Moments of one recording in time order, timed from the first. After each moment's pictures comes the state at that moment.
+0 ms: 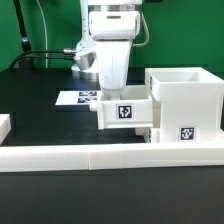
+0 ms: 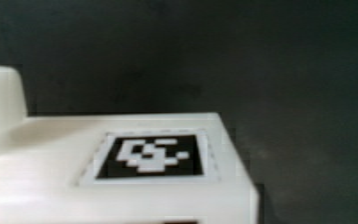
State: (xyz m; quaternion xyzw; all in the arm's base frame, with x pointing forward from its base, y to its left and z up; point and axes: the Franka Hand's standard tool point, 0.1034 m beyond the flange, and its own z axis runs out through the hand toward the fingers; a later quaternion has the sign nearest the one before) arm 0.526 -0.003 0.053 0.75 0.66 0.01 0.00
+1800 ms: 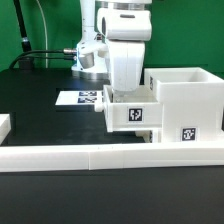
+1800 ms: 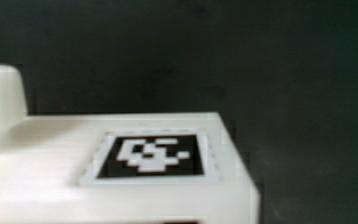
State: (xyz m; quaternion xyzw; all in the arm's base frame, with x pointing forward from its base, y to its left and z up) arm 0.541 -0.002 0.058 0.71 0.71 -0.03 0.01
